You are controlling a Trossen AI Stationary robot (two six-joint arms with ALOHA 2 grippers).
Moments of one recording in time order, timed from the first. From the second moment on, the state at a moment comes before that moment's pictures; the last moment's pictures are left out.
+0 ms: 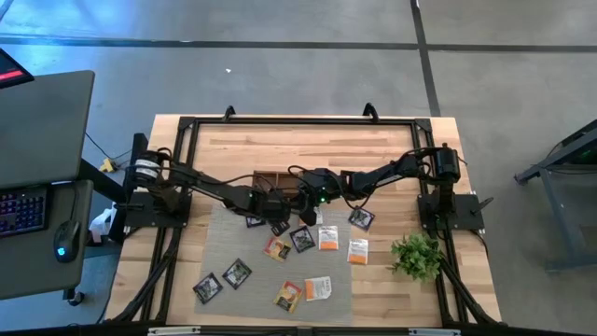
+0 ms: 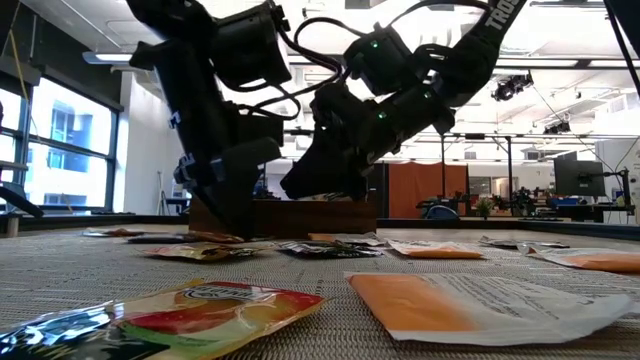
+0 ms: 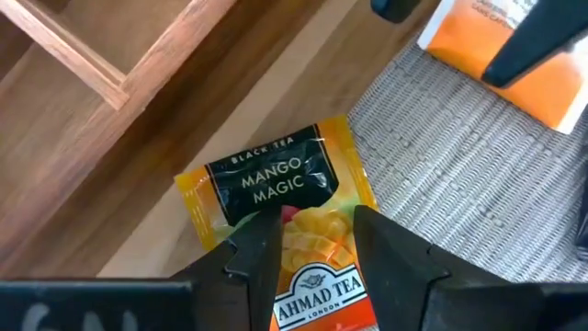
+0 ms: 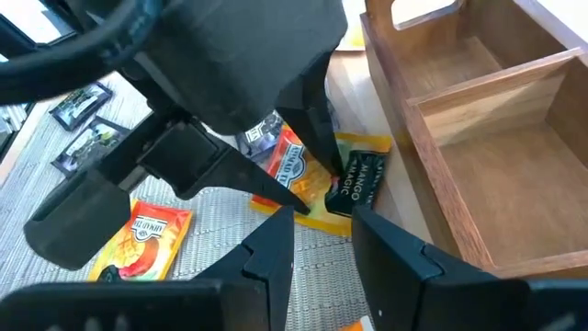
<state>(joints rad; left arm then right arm) -0.12 1.81 0.98 -0.43 -0.29 -0.74 -0.07 1.94 0.96 0.44 -0.17 0.33</state>
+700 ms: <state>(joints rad) -0.14 1.77 0.97 -0.44 -0.27 -0.74 -0.07 1.94 0.96 0.44 -0.17 0.34</state>
